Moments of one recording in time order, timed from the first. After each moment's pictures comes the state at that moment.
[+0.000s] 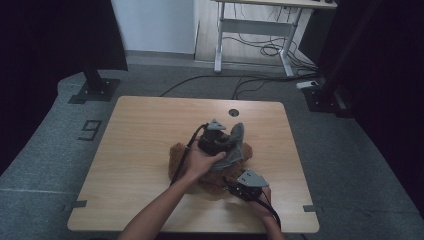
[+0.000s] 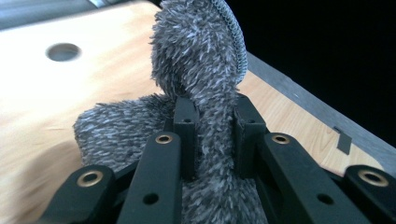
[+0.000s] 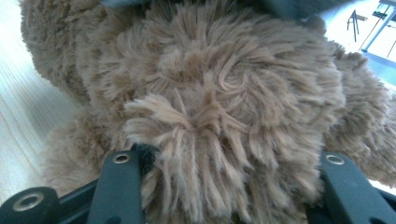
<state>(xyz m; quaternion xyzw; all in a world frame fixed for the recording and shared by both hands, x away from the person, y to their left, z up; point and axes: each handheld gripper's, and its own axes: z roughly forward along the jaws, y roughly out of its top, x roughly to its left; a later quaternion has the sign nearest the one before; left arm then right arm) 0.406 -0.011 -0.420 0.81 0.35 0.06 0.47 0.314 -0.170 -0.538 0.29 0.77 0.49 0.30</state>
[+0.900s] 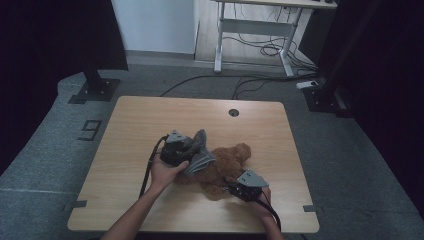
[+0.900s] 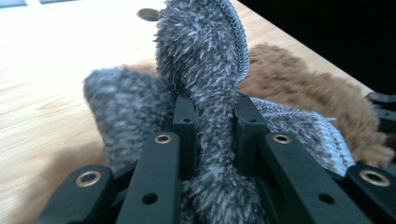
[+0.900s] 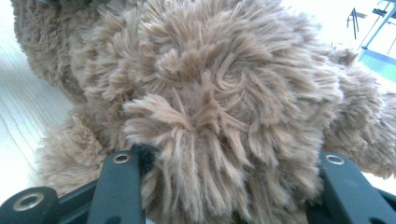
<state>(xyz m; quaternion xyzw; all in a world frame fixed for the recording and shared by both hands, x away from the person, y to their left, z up) 0.381 0.118 -0.452 0.78 0.40 0.11 0.46 0.314 -0.170 -0.541 0.29 0.77 0.49 0.30</state>
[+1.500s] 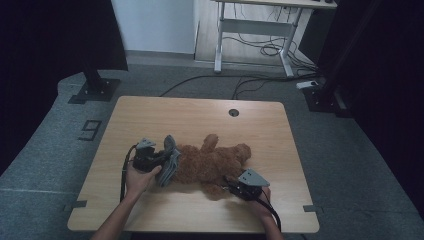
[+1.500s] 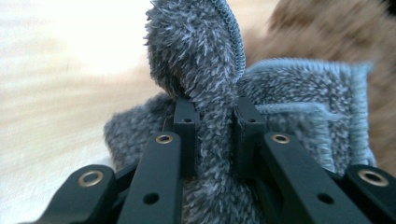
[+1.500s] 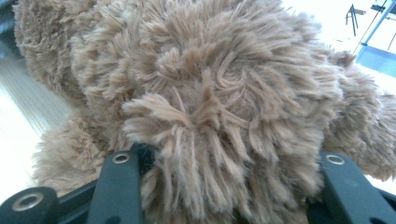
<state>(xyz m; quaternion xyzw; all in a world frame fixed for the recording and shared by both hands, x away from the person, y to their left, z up) 0.377 0.193 -0.496 0.76 0.48 0.11 0.43 0.317 -0.172 -0.543 0.31 0.76 0.50 0.29</state>
